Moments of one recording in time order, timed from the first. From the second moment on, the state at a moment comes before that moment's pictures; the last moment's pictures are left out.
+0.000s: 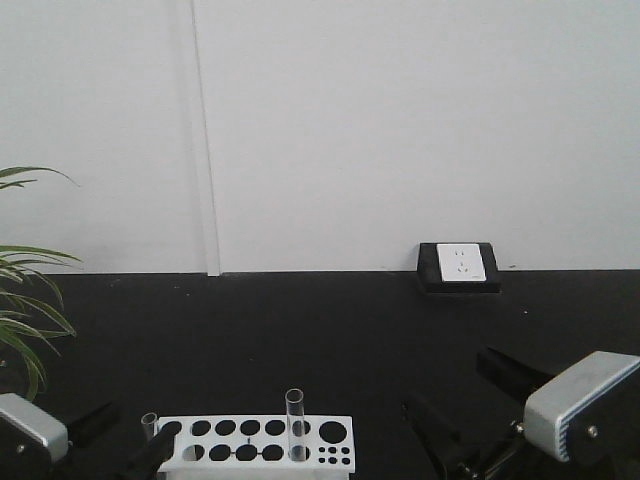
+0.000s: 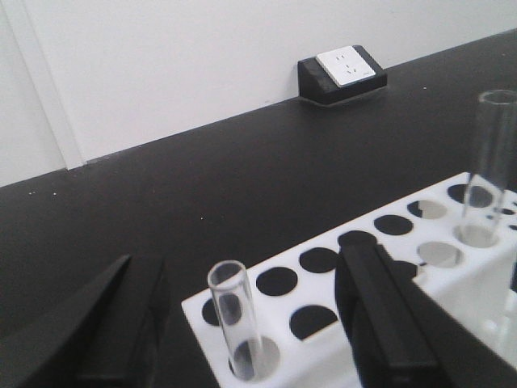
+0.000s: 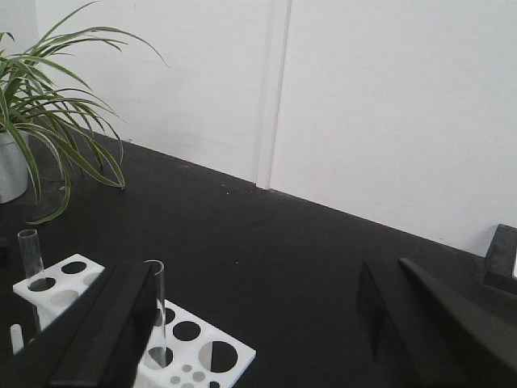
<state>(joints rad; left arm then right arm) -0.21 1.50 -0.39 0.26 -0.90 -0.10 0.59 1.06 -0.49 0.09 -0.43 -0.18</state>
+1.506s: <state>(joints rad) -0.21 1.46 -0.50 0.25 -0.91 -0.13 0.59 1.06 -0.49 0.09 -0.47 -0.18</state>
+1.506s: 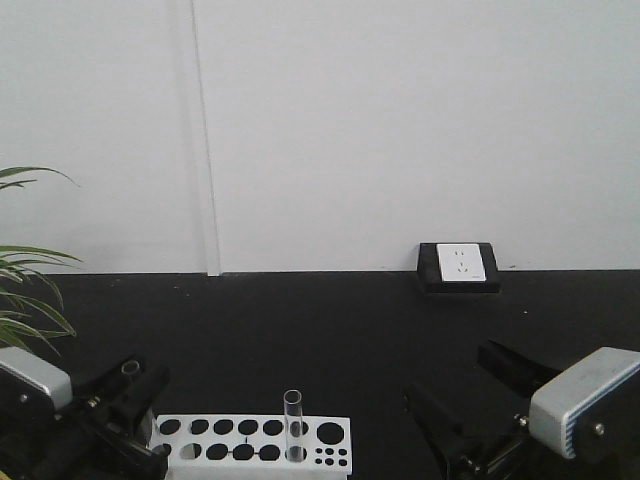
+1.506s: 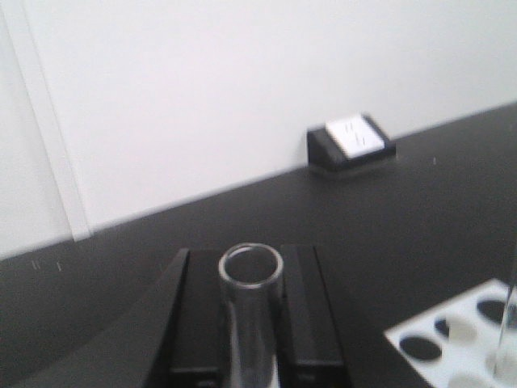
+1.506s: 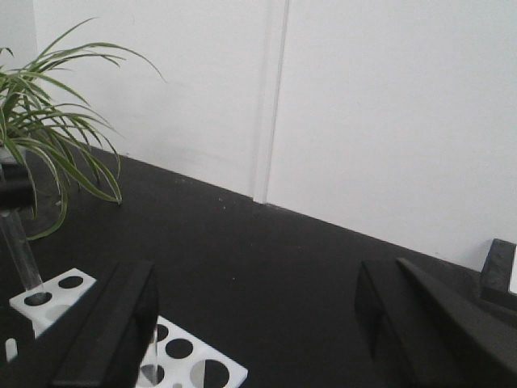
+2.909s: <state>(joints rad) -0.21 0.85 -0.79 0.27 -0.09 -0.15 0.59 1.89 -0.78 -0.30 -0.95 0.16</state>
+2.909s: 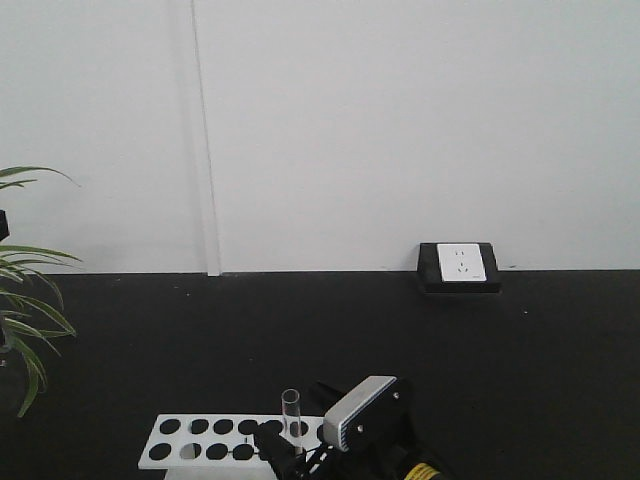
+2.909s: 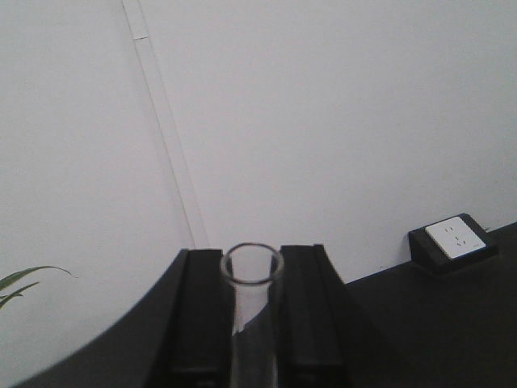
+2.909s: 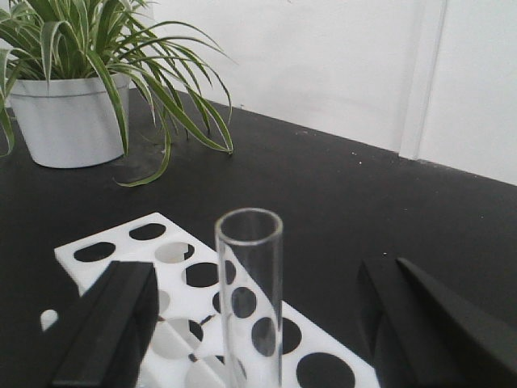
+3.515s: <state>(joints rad) -0.21 0.85 -0.79 0.27 -0.09 -0.13 0.59 1.97 -0.87 -0.28 -0.97 0.18</state>
